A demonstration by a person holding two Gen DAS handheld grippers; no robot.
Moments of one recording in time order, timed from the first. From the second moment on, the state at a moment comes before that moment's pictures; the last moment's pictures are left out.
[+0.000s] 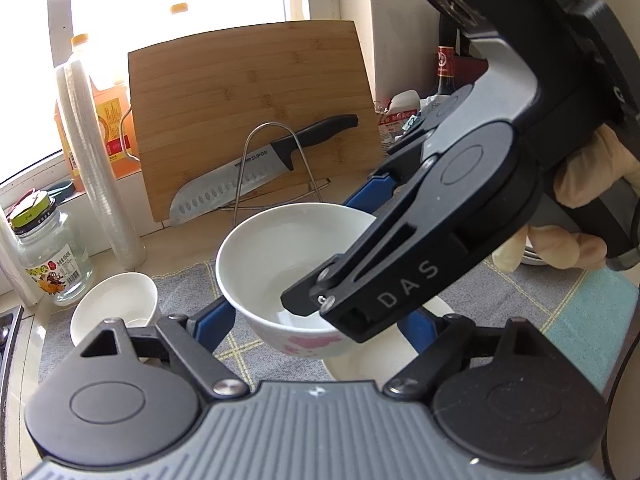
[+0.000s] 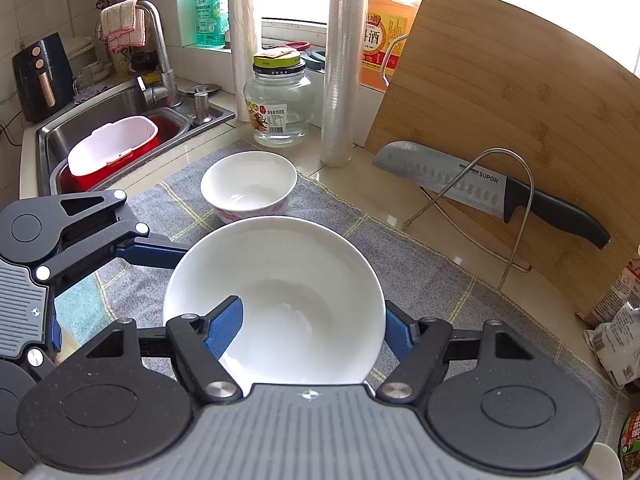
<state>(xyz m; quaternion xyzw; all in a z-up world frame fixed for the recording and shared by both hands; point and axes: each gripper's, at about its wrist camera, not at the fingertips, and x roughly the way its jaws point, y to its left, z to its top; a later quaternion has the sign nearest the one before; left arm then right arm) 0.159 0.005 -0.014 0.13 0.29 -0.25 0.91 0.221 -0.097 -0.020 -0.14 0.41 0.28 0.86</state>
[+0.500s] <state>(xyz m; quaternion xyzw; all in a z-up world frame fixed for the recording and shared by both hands) 0.149 -0.015 -0.033 0.14 0.31 -0.28 0.90 0.201 -0.122 -0.035 -0.13 0.44 0.26 0.85</state>
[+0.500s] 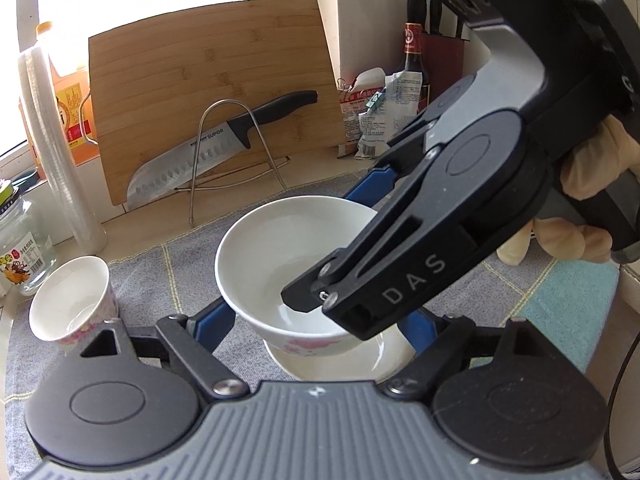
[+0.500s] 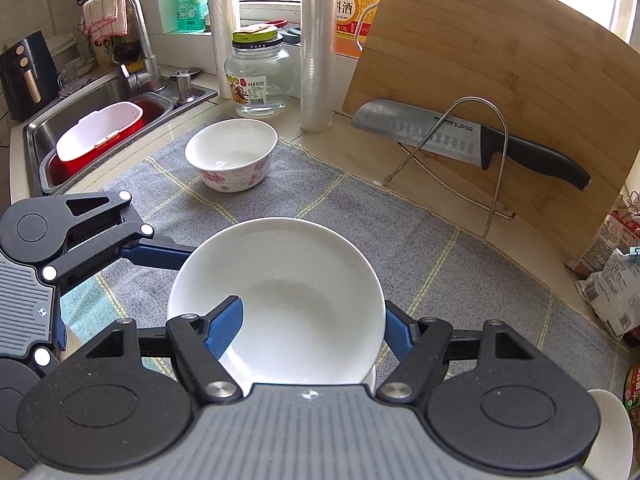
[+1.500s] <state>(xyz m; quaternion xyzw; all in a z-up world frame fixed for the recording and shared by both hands) 0.146 -0.022 -0.056 0.15 0.35 -0.31 0.87 0.202 -0.129 -0.057 -0.12 0.46 0.25 0.85</state>
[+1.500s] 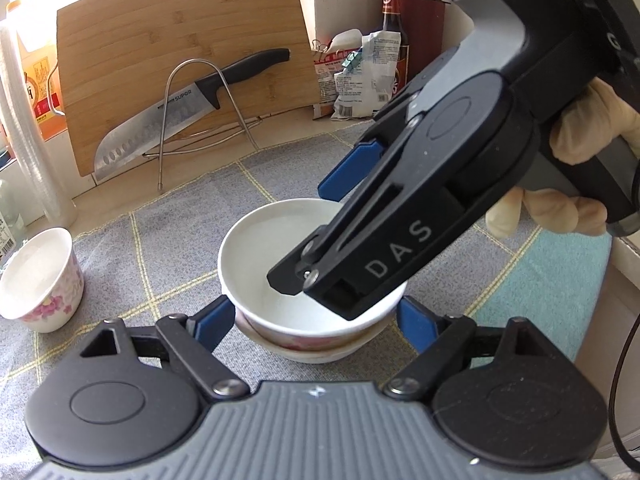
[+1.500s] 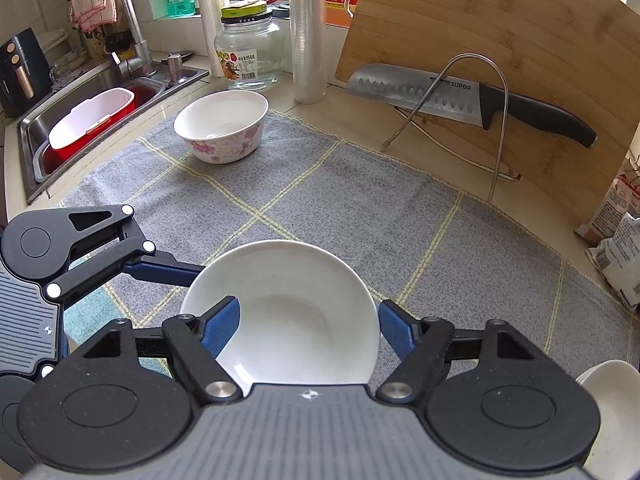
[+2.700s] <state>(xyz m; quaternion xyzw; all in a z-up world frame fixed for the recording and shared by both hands) 0.167 0.099 -0.057 0.11 0.33 -0.17 0.92 0.231 -0.070 -0.042 -0.13 0.41 0.27 0.86</state>
